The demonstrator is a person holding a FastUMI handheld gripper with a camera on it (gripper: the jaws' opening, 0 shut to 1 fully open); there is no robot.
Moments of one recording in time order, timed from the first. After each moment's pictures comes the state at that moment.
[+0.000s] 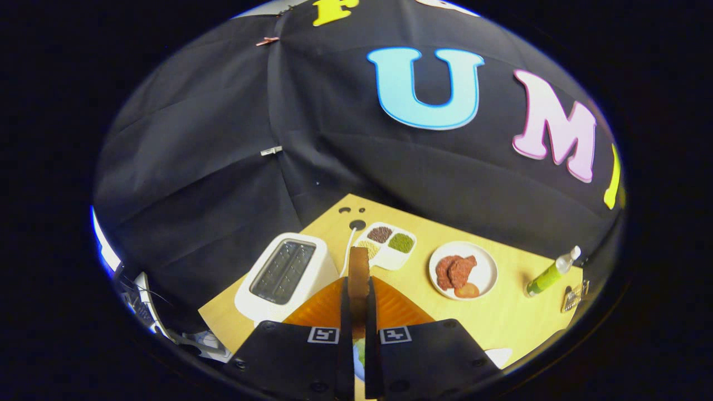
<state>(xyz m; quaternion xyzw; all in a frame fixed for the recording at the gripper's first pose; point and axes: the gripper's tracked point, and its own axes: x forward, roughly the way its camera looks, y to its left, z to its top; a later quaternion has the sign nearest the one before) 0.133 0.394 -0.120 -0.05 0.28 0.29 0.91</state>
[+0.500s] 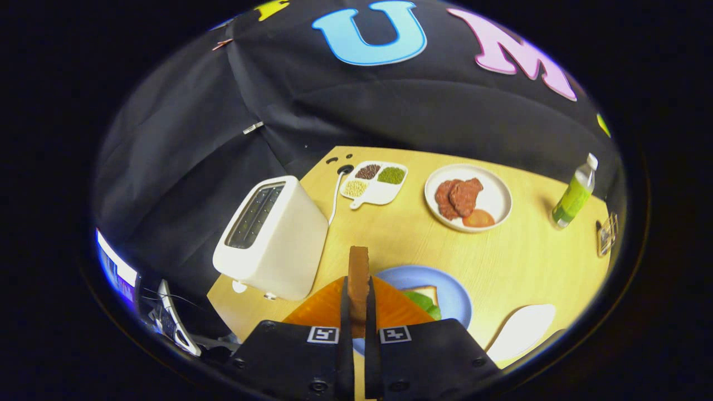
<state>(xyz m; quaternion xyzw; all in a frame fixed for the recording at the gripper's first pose) 0.107 0.337 -0.228 0.02 0.39 0.28 0.88</state>
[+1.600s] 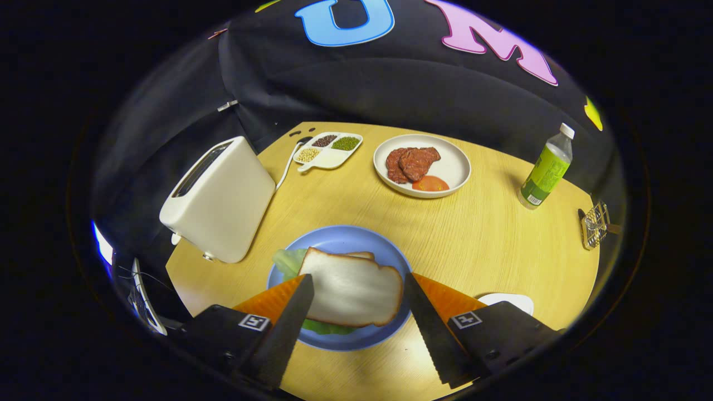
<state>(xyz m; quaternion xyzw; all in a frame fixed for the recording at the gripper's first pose) 0.109 0.248 -0.273 -0.05 0.38 0.24 0.89</state>
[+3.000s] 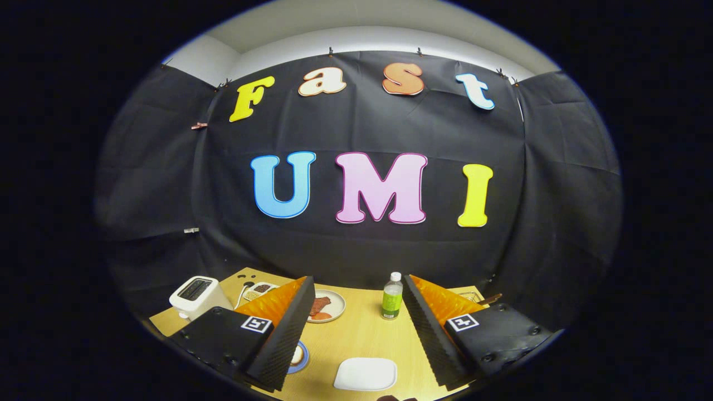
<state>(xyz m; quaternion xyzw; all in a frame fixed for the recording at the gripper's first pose) 0.053 0.049 0.016 0.00 0.00 0.07 1.00</state>
